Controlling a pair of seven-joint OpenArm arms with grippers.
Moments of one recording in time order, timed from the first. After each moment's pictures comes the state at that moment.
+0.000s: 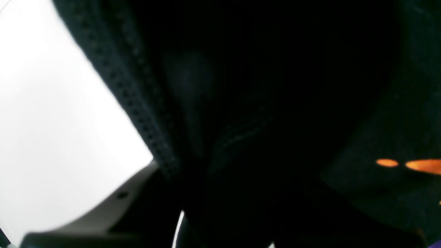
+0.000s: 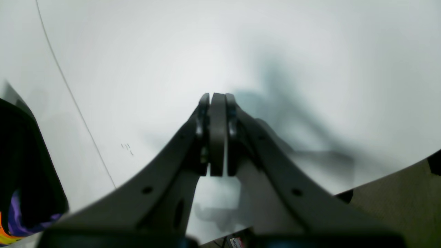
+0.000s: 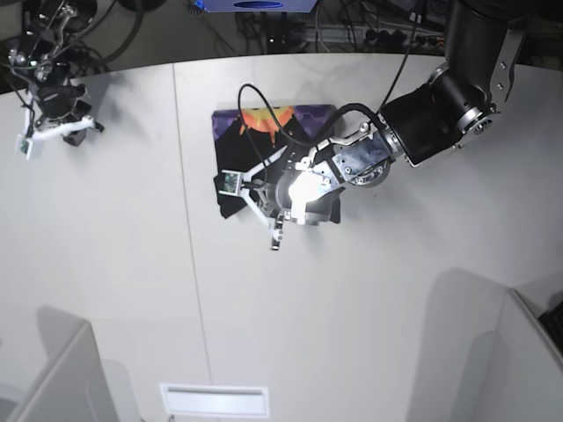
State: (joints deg) left arm -30.5 -14.4 62.6 81.2 -7.1 -39.4 54.3; right arm -21.4 4.0 37.1 106.6 28.2 8.8 -53.0
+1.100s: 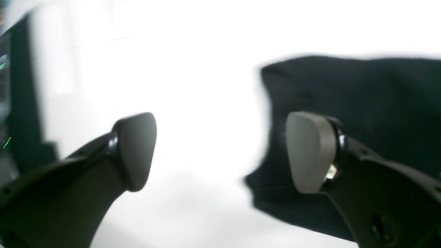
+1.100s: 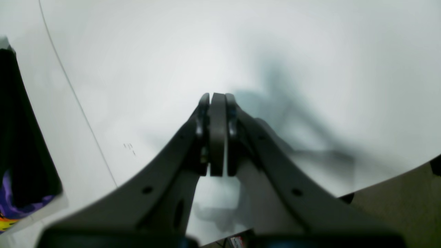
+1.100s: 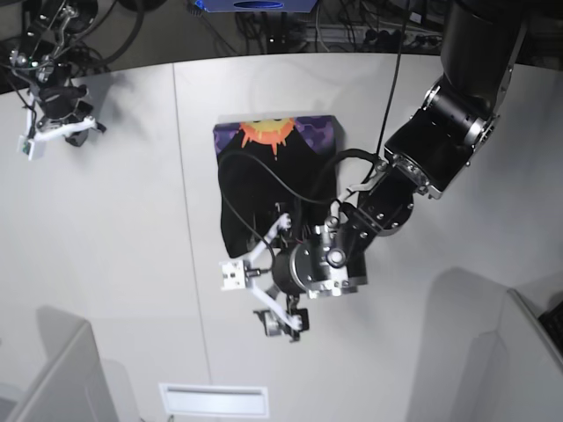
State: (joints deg) left arm -33.8 -13.0 39.5 92.5 -6.8 -40.1 55.3; right arm -21.4 4.1 36.7 106.3 28.3 8.8 -53.0
